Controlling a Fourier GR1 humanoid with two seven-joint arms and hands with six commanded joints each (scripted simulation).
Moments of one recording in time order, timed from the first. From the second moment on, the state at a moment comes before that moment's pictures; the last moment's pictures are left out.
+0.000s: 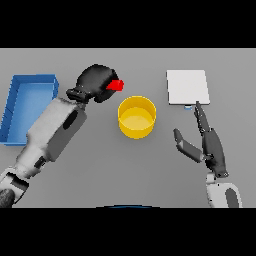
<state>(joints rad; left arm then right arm) -0.82 0.24 -0.42 -1.02 -0.74 -0.17 0.09 0.10 -0.08 0.11 -1.73 0.21 -0.01 -0.08</state>
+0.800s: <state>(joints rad) -1.11 0.24 -0.80 -0.83 -1.12 -0.36 -0.10 0.11 -0.04 0.11 -1.72 0.21 -0.04 -0.10</state>
